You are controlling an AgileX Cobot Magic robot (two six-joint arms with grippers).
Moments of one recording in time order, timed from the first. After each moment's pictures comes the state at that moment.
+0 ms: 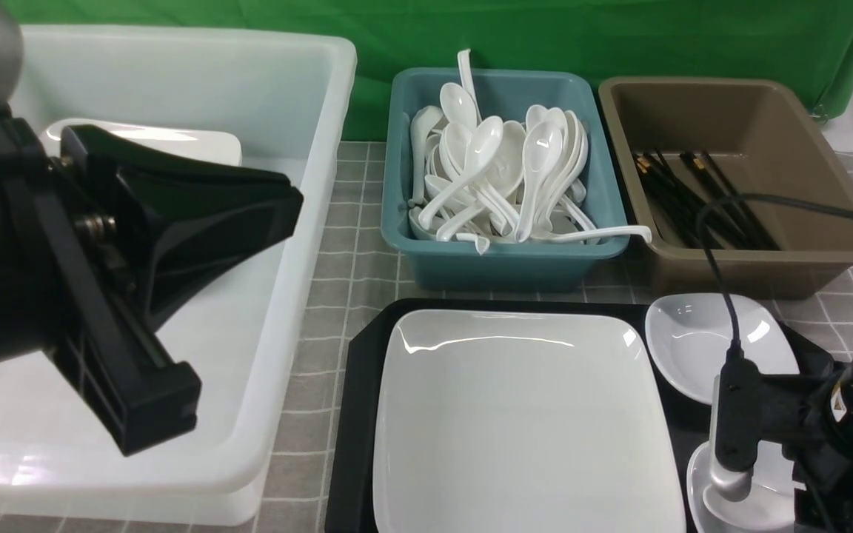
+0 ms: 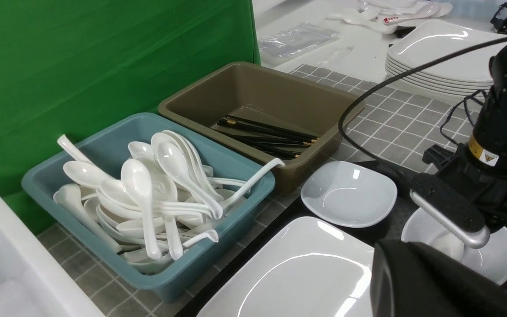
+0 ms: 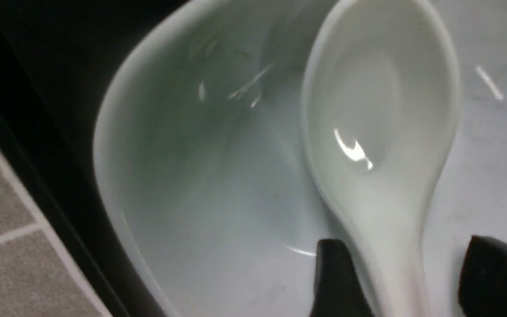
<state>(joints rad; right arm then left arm) 0.31 1.53 -0.76 -0.20 0.71 -0.81 -0.65 0.79 -0.89 -0.35 0.48 0.47</state>
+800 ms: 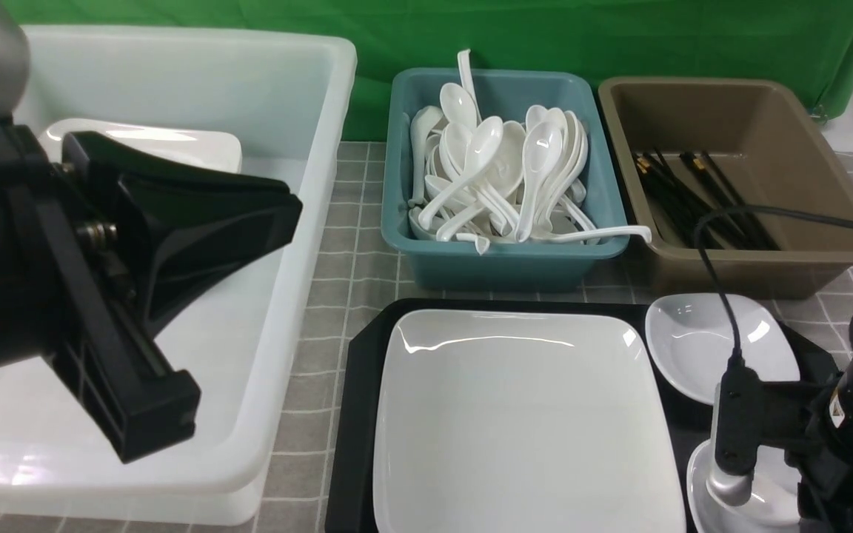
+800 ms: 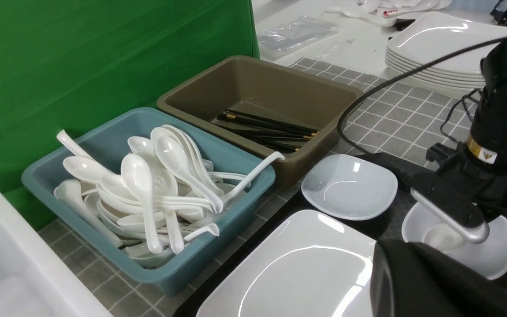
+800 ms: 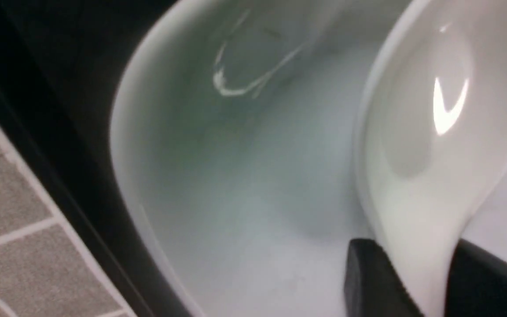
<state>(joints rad) 0.31 1.51 -0.76 -0.20 0.75 -0.76 -0.65 0.79 -0.89 -0.34 0.49 0.47</state>
